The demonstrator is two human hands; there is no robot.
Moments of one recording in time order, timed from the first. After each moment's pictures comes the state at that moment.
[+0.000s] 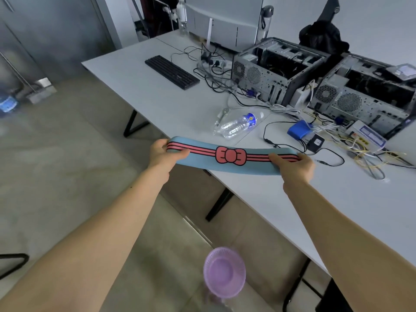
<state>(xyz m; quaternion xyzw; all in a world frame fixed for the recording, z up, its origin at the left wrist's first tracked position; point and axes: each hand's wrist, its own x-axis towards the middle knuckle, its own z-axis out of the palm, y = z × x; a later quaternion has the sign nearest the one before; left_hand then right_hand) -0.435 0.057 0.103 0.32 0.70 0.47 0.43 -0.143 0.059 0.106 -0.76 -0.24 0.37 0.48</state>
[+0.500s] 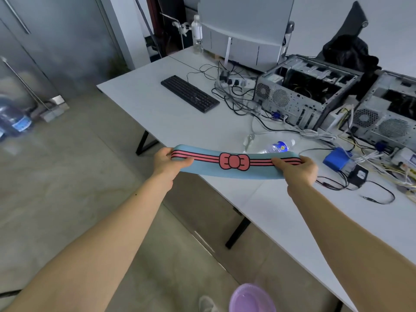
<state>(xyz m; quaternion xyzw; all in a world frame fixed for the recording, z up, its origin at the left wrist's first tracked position) -0.545 0.179 0.110 0.34 0.71 0.45 0.42 -0.250 0.188 0.117 -0.76 -0.25 0.38 0.47</state>
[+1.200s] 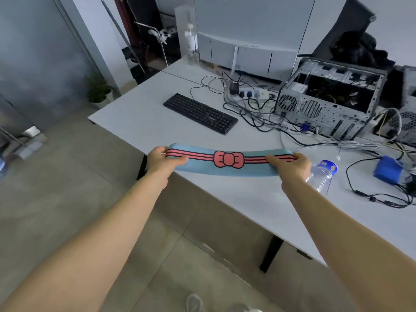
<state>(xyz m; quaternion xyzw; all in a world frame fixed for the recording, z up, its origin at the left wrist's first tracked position) -0.738 0.374 0.113 0.39 0.69 0.42 0.44 -0.442 0.333 0.113 -0.76 -0.20 0.35 0.50</state>
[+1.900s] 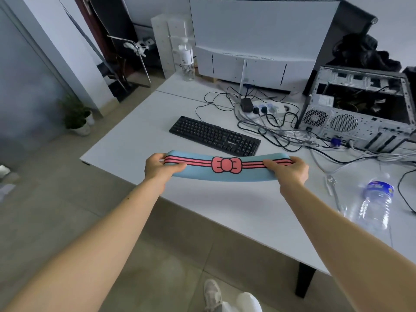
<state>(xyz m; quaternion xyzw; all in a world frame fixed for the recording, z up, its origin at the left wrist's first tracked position) -0.874 0.586 0.090 0.45 0.68 0.36 0.45 -0.580 0.496 0.099 -0.78 -0.13 0.31 0.53</state>
